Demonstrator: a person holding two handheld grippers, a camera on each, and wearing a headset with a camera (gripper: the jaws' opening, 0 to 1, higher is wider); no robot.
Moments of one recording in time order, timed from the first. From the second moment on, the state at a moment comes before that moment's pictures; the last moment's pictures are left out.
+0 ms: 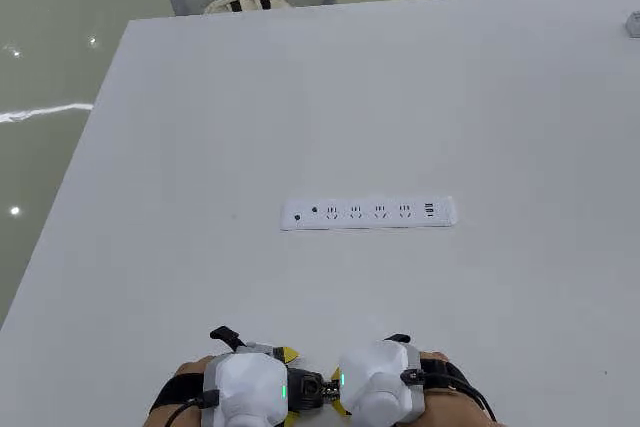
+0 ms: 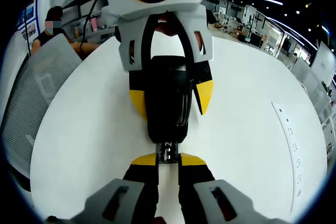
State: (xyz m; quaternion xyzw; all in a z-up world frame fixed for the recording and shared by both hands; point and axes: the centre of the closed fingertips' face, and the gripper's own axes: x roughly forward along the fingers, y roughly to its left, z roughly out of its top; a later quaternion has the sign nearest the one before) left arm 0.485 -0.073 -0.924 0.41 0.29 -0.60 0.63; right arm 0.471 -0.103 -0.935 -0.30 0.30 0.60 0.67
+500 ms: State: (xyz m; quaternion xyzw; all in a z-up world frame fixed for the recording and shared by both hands) left arm 0.485 -0.074 -0.925 0.40 0.29 -0.61 0.62; right arm 0.469 -0.115 -0.935 -0.30 0.31 0.60 0.68
